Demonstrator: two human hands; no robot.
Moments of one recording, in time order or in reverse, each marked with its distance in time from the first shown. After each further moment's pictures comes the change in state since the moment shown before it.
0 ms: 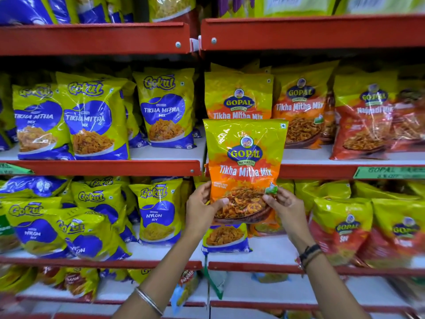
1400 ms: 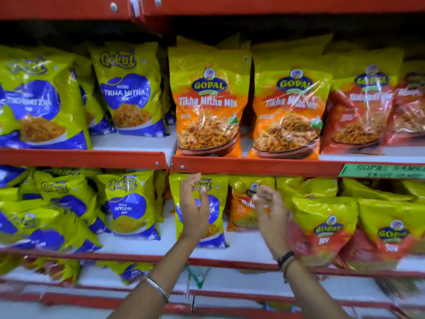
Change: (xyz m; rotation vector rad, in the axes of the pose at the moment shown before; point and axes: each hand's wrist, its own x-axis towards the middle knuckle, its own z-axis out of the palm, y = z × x) left_hand 0.029 -0.050 0.096 0.107 0.342 0.457; right_hand 0.037 0.065 -0.044 -0.124 0.142 -0.201
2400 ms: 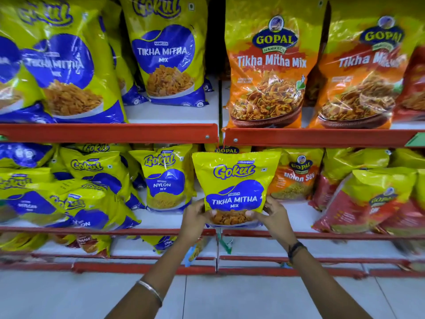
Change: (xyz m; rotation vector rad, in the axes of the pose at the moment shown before) left_hand -0.020 -0.115 -0.142 -0.079 -0.584 -0.610; right_hand -0.080 0.055 0.091 -0.049 -0.382 0.389
